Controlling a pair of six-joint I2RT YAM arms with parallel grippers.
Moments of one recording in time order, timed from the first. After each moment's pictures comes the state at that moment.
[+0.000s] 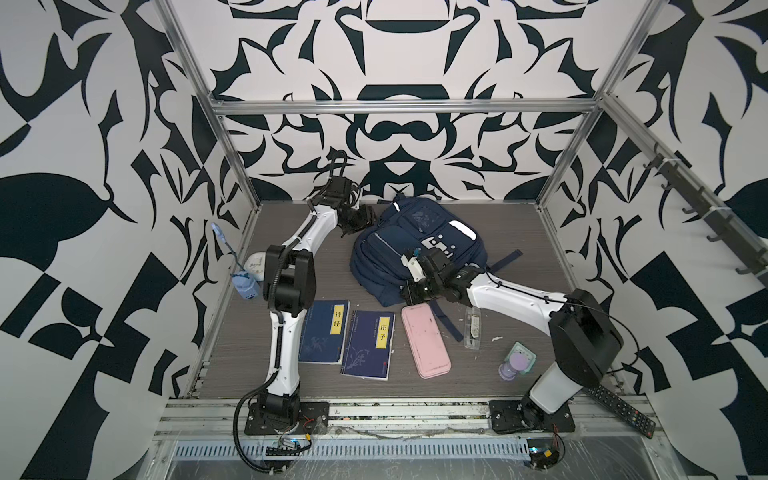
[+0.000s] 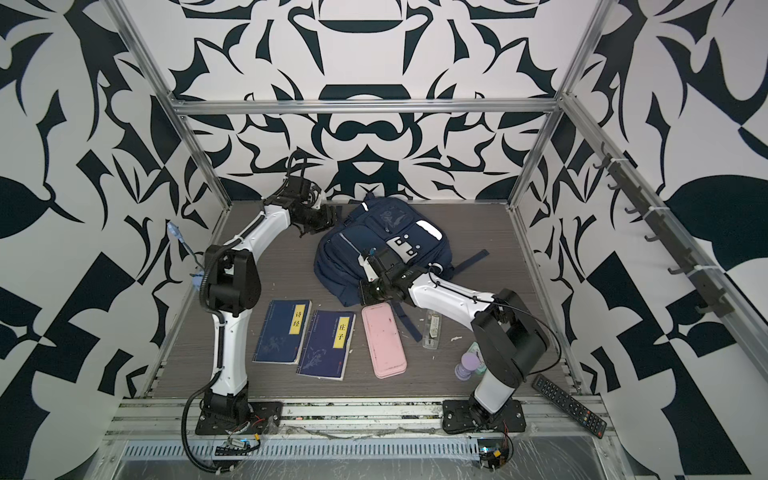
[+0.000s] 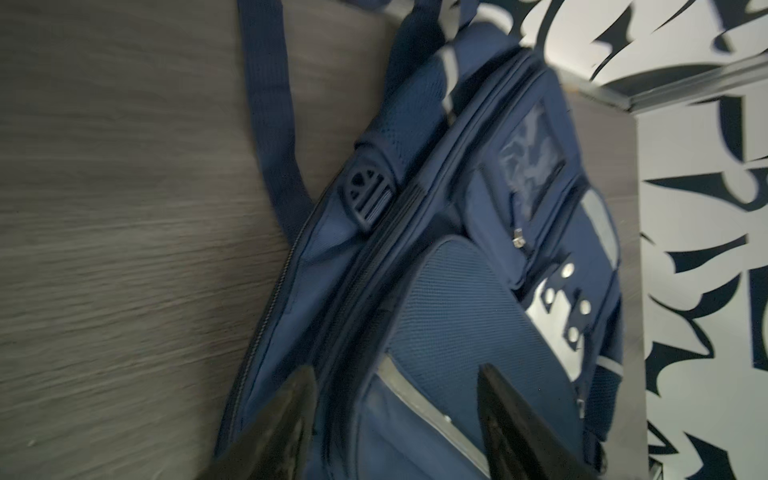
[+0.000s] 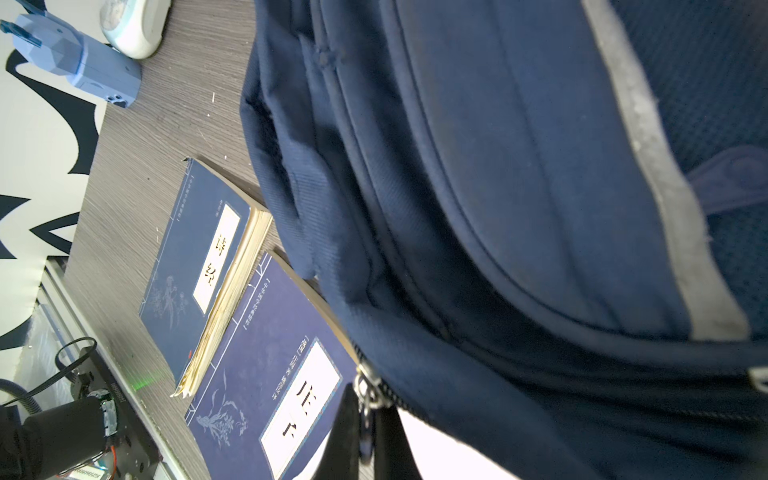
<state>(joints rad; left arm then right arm) -0.27 2.31 2.07 -0.75 0.45 -0.37 0.72 1.65 1.09 -0.32 -0.27 0.46</state>
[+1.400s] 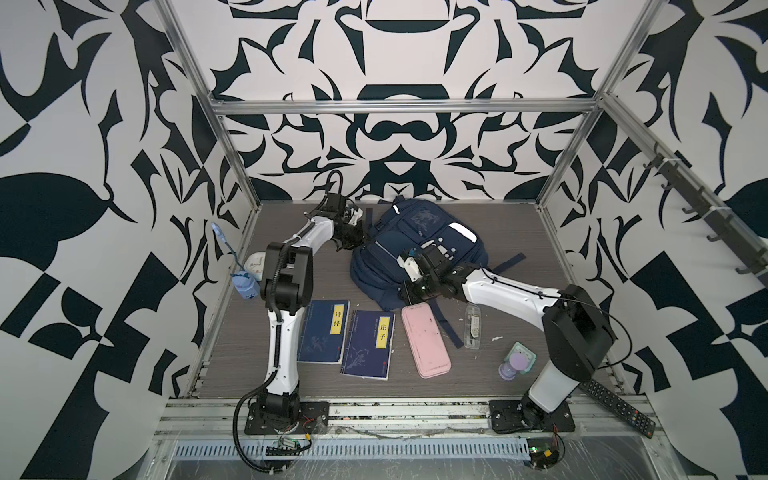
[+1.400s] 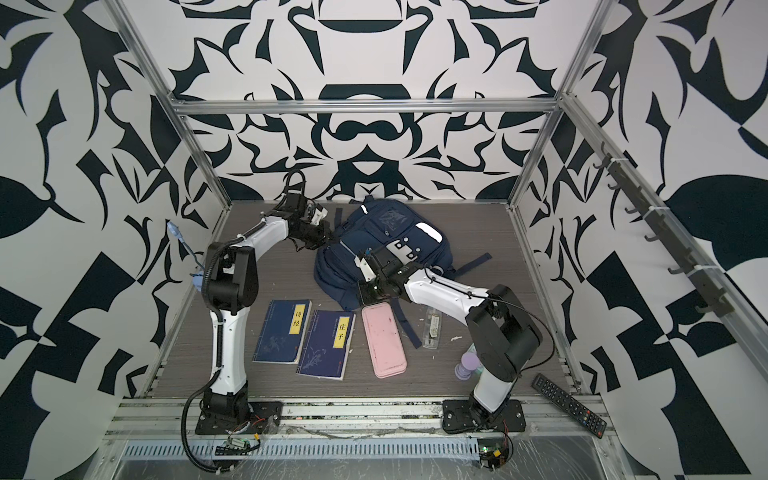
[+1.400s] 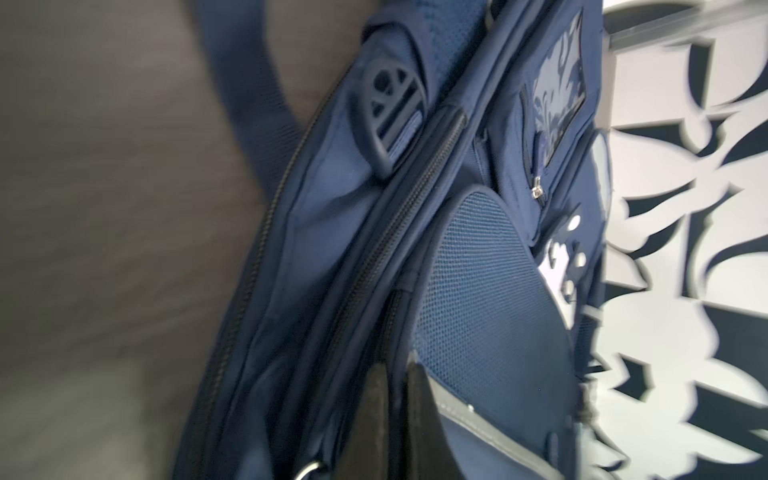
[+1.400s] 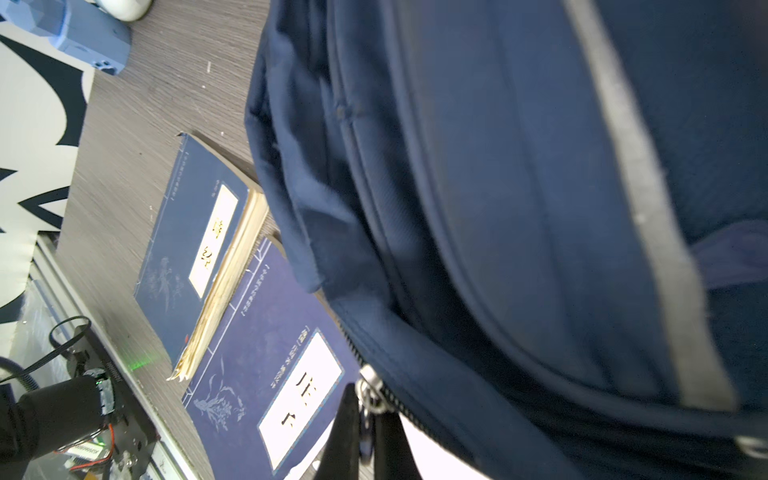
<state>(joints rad) -0.18 2.23 1.73 -0.52 0.70 -0.46 0.72 1.70 1.16 -0.40 -0.30 0.42</state>
